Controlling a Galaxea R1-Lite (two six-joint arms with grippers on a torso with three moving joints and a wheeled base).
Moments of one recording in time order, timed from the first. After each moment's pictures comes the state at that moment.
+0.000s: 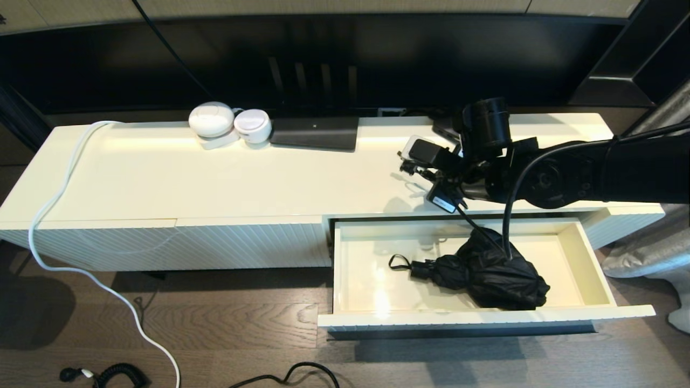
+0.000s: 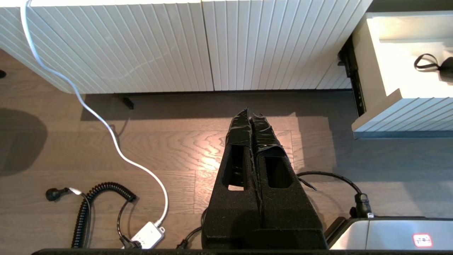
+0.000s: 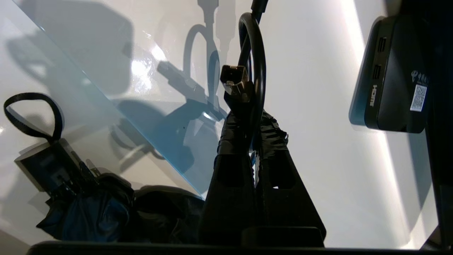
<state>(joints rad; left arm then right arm) 0.00 0.00 0.00 0.00 0.00 0.00 0.48 2.04 -1.64 0.02 -0.34 -0.80</state>
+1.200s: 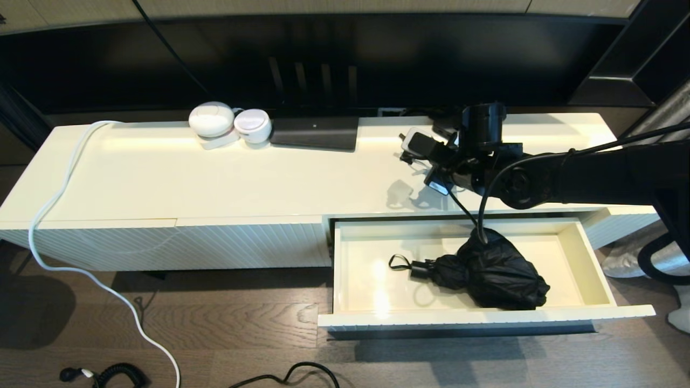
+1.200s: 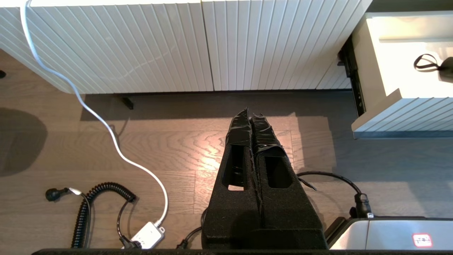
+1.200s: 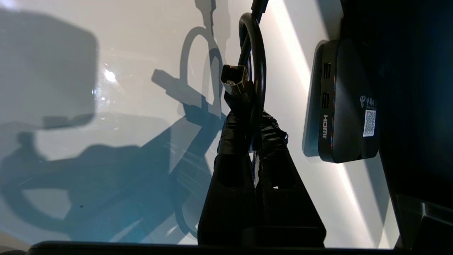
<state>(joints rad) 0.00 0.00 0.00 0.00 0.00 0.00 0.41 2.17 -1.75 -0.19 -0.32 -0.91</state>
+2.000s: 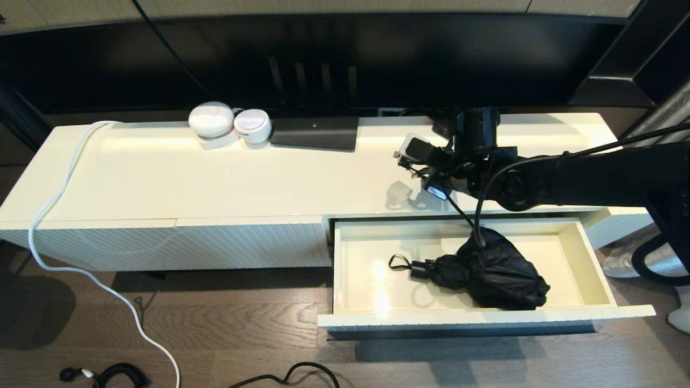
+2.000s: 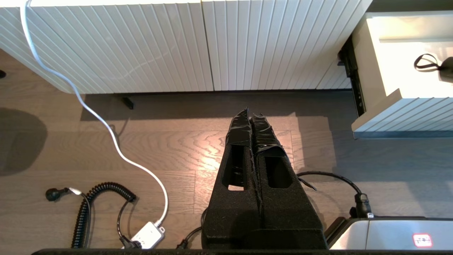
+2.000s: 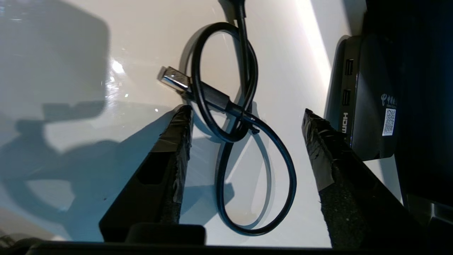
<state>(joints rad) 0.00 0.00 0.00 0.00 0.00 0.00 0.42 2.17 -1.75 -0.15 -0.33 -0.90</state>
